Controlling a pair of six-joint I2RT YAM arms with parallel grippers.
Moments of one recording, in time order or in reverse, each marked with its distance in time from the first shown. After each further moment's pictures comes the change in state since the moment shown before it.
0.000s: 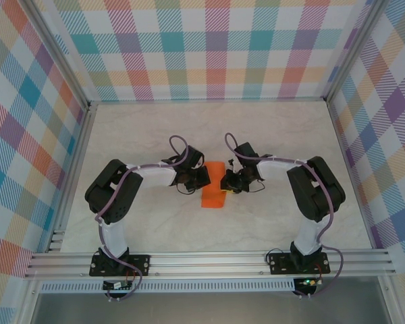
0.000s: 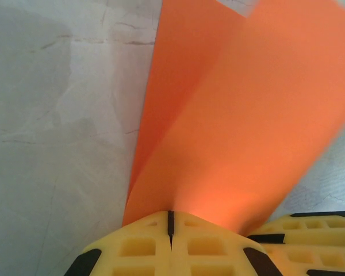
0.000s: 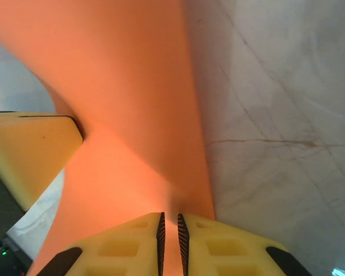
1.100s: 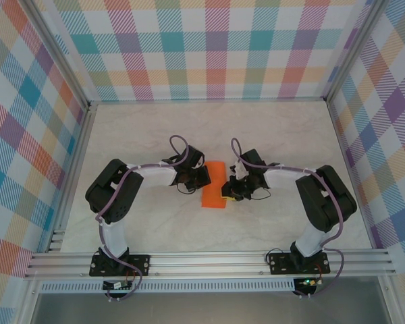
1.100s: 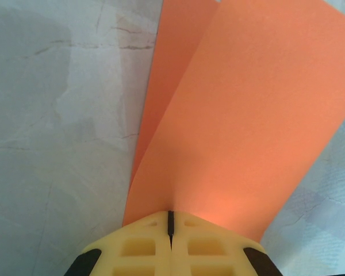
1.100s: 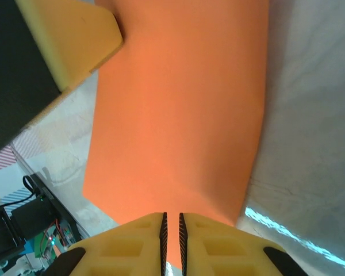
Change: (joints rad) left arm 0.000 0.005 0.005 0.003 0.000 -0.001; right arm 0.008 -0.122 -0.162 0.076 -0.163 0.008
